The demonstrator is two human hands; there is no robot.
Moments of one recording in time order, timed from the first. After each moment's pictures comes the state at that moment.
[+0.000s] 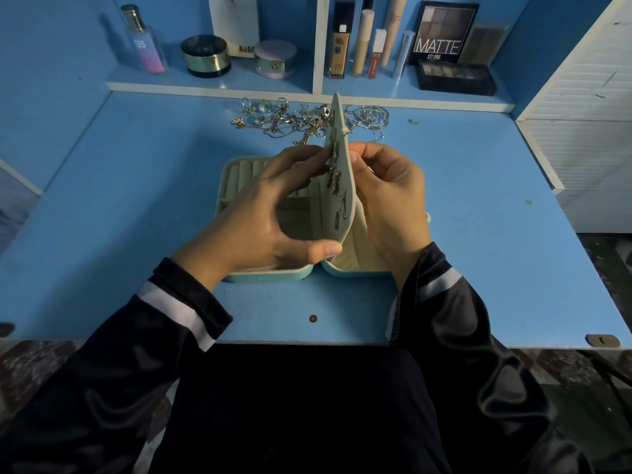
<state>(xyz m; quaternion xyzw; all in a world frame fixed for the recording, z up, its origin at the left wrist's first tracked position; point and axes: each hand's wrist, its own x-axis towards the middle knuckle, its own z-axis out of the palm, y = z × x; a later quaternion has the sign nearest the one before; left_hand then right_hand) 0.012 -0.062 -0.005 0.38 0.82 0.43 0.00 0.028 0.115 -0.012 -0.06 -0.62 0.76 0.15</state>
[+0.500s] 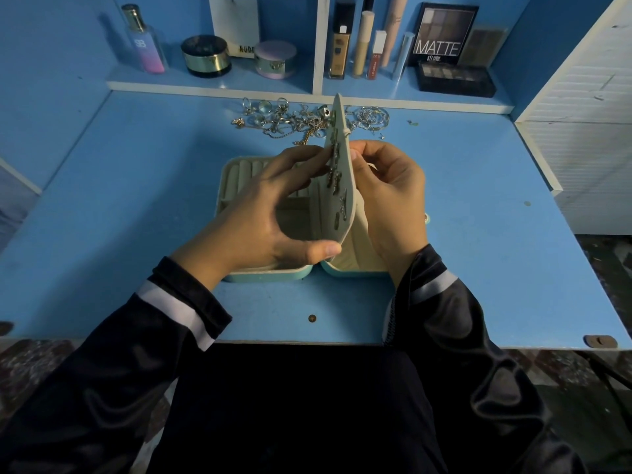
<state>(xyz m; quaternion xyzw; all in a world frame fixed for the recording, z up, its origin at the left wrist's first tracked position) 0.013 -0.062 -0.003 0.38 0.82 0.43 0.01 0.029 0.114 -0.010 -0.05 -0.66 0.73 0.19</state>
